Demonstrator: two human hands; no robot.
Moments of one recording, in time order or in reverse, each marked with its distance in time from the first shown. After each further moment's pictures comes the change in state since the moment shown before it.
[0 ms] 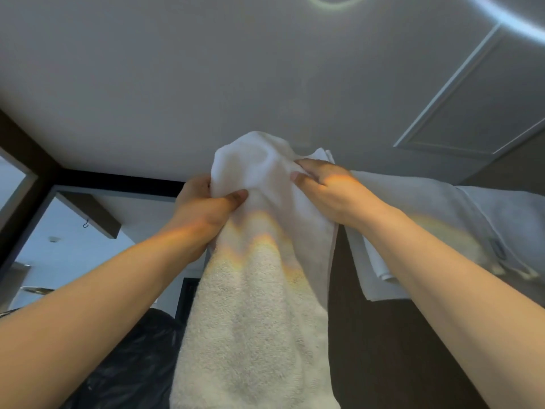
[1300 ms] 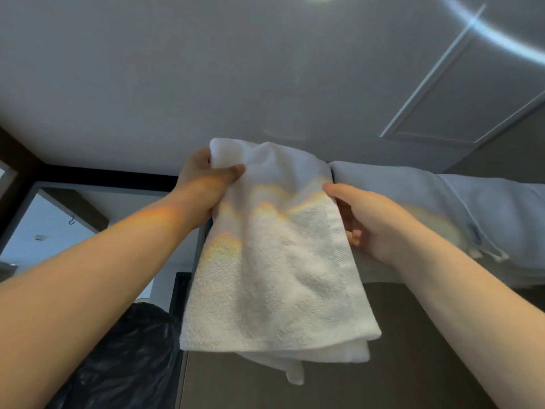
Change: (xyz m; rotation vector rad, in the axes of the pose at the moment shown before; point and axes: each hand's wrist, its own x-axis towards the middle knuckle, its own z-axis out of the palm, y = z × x) left_hand 0.029 0.008 0.017 -0.118 -0.111 -0.002; right_hand -0.072 -0.002 -0.012 1.075 0.093 0.702
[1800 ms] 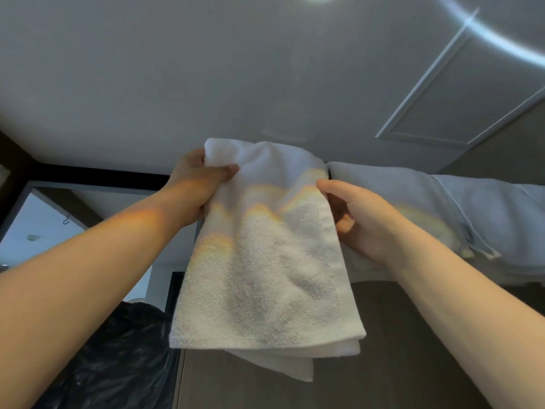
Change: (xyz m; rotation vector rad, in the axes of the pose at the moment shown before) left_hand 0.004 0.003 -0.008 -0.010 -0.042 -0.058; right_hand 0.005 0.002 0.002 0.135 -0.144 -0.082
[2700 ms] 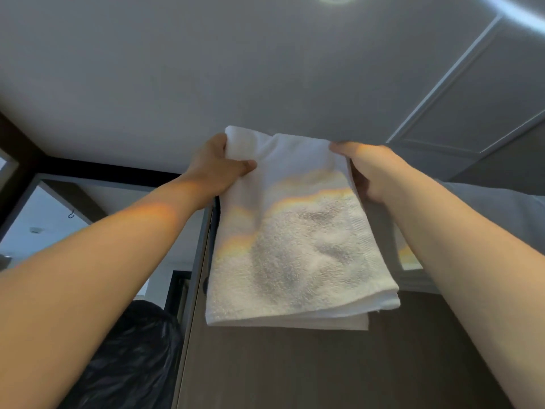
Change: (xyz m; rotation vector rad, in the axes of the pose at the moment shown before) left_hand 0.032 -0.003 -0.001 0.273 -0.004 0.144; right_hand 0.055 -0.048 0.004 -0.317 0.258 -0.107
